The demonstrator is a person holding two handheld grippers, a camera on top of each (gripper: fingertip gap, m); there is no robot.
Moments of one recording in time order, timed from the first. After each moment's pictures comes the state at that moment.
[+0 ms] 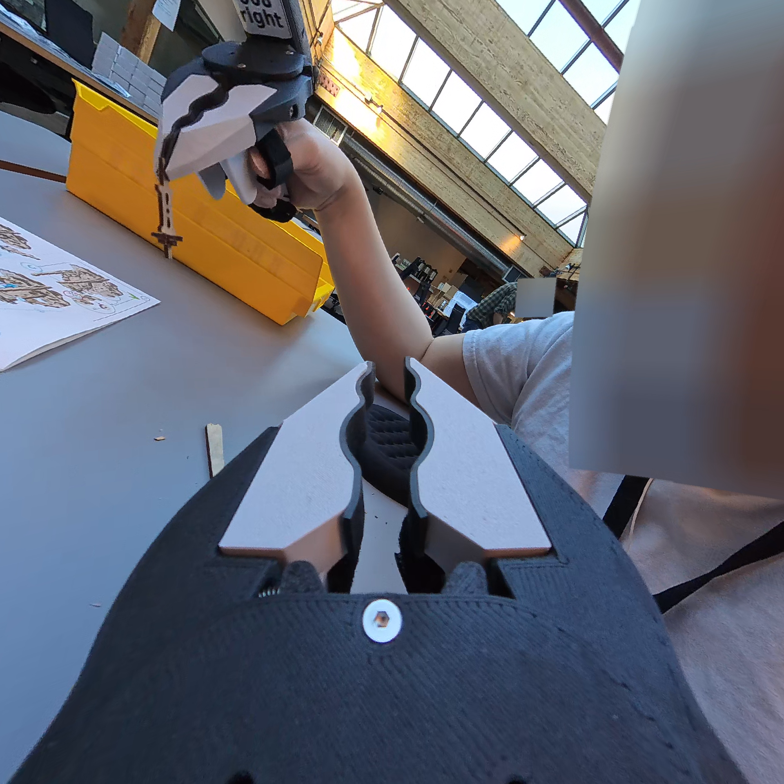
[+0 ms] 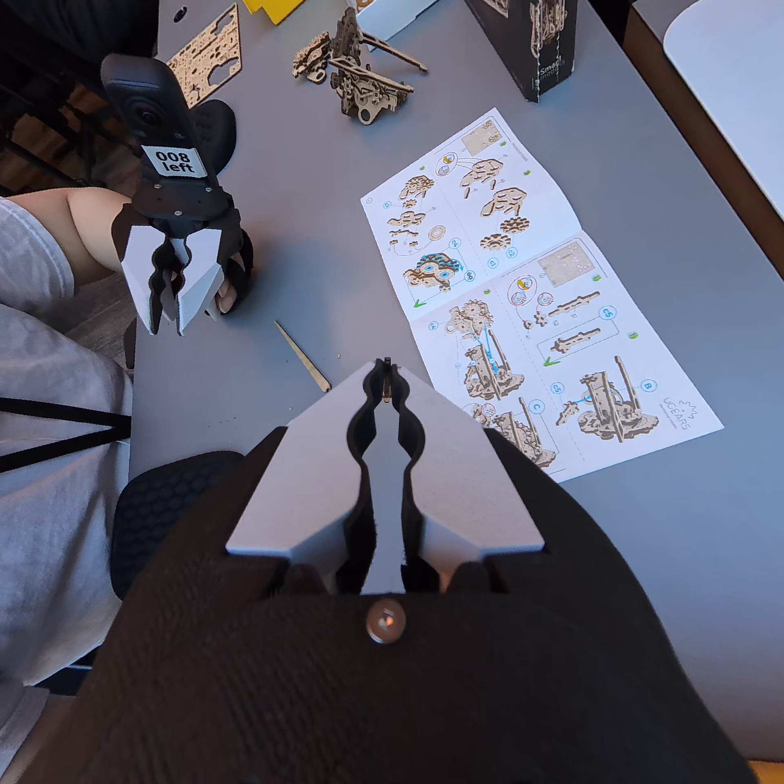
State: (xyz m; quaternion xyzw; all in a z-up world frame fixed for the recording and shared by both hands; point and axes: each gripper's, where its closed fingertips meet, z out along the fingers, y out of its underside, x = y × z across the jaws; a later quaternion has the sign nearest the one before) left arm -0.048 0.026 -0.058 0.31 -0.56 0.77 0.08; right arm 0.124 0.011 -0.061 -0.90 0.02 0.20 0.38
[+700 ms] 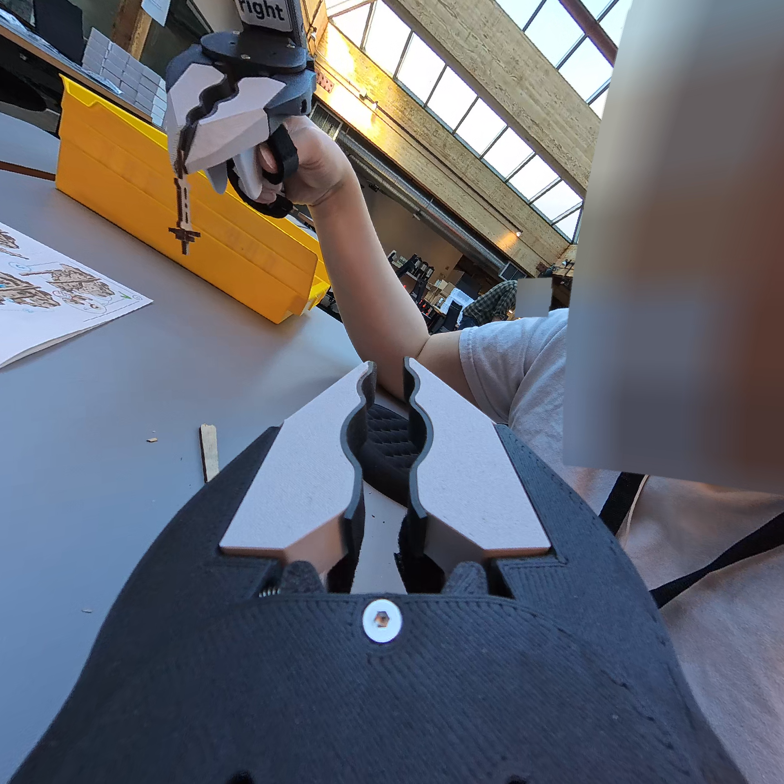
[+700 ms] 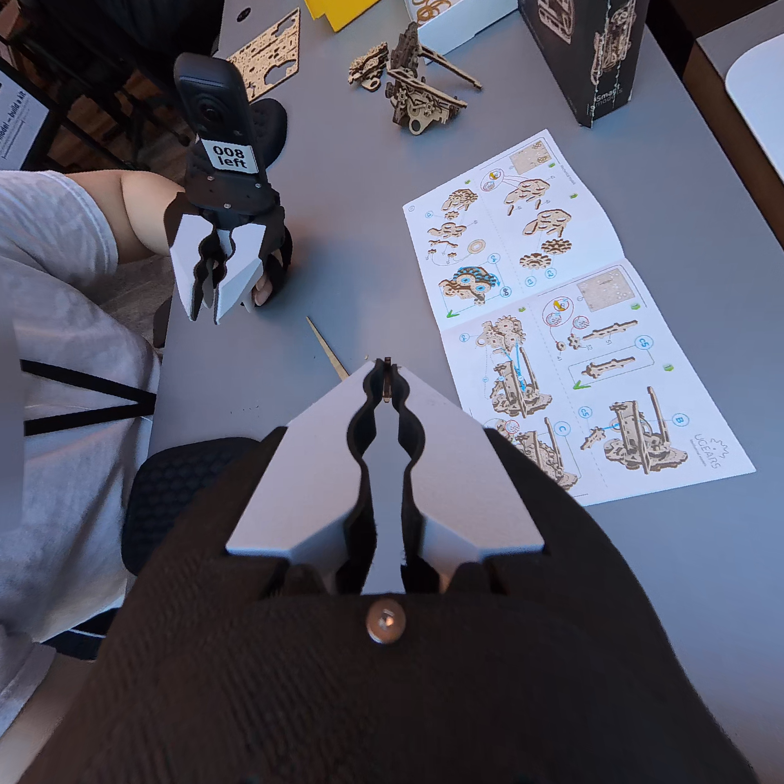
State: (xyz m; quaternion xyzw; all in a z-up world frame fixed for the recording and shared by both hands) left arm -0.050 0.024 -0.058 0.30 -0.56 0.77 0.08; right arm 0.108 0.009 -0.050 -0.89 -0.02 0.22 0.39
